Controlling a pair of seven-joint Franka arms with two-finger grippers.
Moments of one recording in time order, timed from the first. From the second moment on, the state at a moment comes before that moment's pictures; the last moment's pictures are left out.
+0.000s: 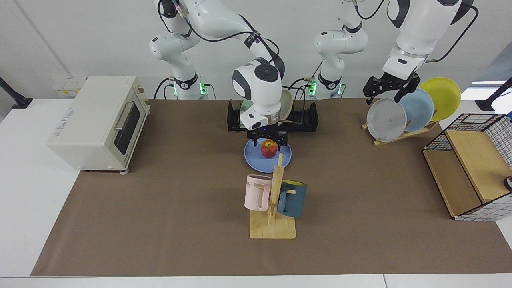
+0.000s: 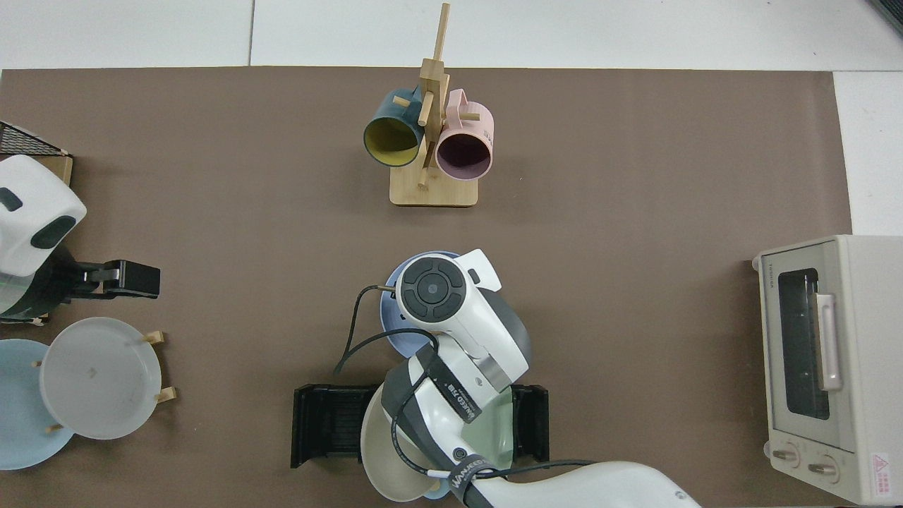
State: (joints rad) left arm 0.03 -0.14 -0.12 -1.77 0.03 1.60 -0.10; right arm 0.74 0.34 -0.11 -1.74 0.04 2.17 0.91
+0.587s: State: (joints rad) left arm 0.03 -0.14 -0.12 -1.77 0.03 1.60 -0.10; right arm 0.50 0.10 -0.12 -1.78 0.04 1.98 0.39
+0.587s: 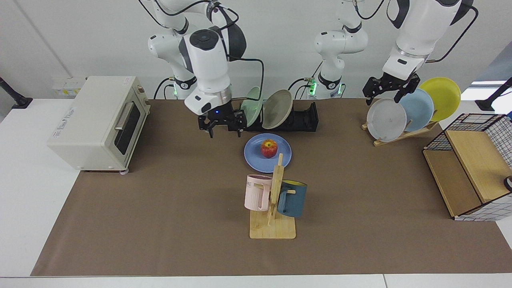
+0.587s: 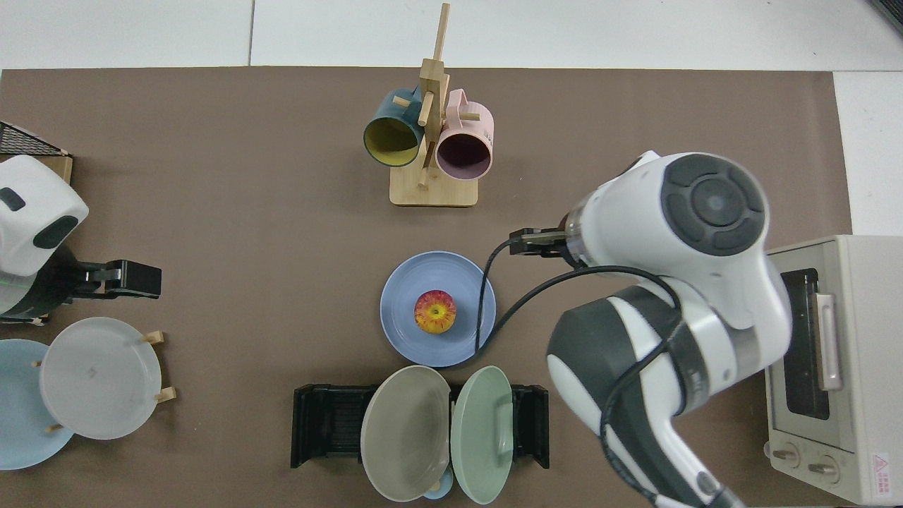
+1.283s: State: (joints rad) left arm 0.03 -0.14 -0.12 -1.77 0.03 1.60 -0.10; right arm 0.12 0.01 -0.12 -1.88 0.00 1.98 -0.12
